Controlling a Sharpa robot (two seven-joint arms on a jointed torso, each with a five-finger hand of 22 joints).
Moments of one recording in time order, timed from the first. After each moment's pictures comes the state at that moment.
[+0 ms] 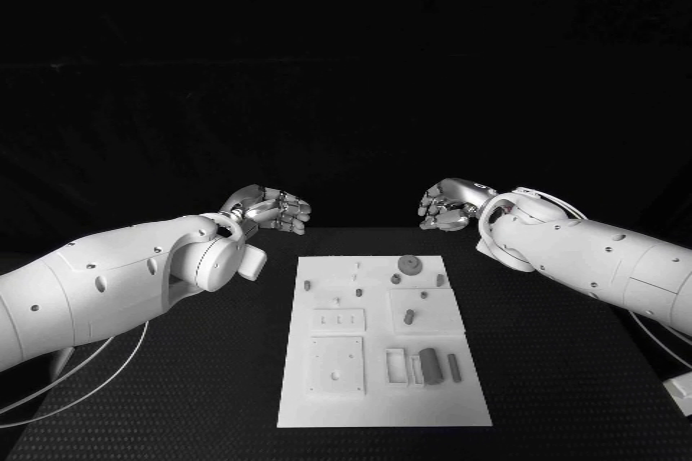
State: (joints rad) left arm 1.29 -0.73 -0.12 1.29 -0.25 -0.30 0.14; left_hand 1.11 -0.07 0.55 -0.28 0.05 0.88 0.15 0.37 0.53 1.16 0.10 0.22 0.20 1.00 0.08 0.41 0.77 0.05 0.98 -0.01 0.23 0.70; right arm 1.26 -0.59 -0.08 0.95 -1.31 -0.27 0.14; right_hand 1.17 -0.07 0.54 -0.29 0.07 0.85 0.17 0.44 0.39 1.23 0.08 0.16 0.19 1.26 -0.03 0.73 0.72 0.24 1.14 0.08 0.31 1.31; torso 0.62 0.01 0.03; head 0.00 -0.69
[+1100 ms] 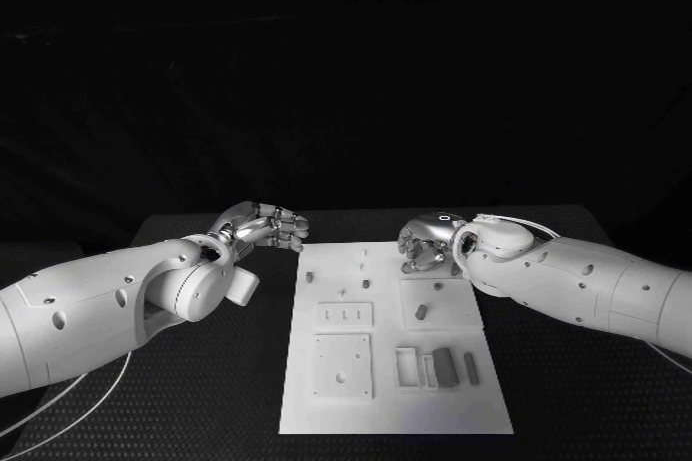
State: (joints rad) left arm 1.29 -0.79 -0.11 1.42 -0.25 -0.30 0.18; left_hand 1.09 -0.07 0.55 -0.27 0.05 0.87 0.15 0.35 0.53 1.16 0.11 0.20 0.20 1.00 0.08 0.39 0.78 0.04 0.98 -0.01 0.23 0.71; right arm 1.26 -0.62 -0.13 1.09 -1.59 -0.19 0.02; right_hand 1.10 -0.15 0.54 -0.26 0.07 0.86 0.17 0.36 0.40 1.19 0.11 0.07 0.15 1.31 -0.01 1.01 0.85 0.22 1.21 0.02 0.56 1.31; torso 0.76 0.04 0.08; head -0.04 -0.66
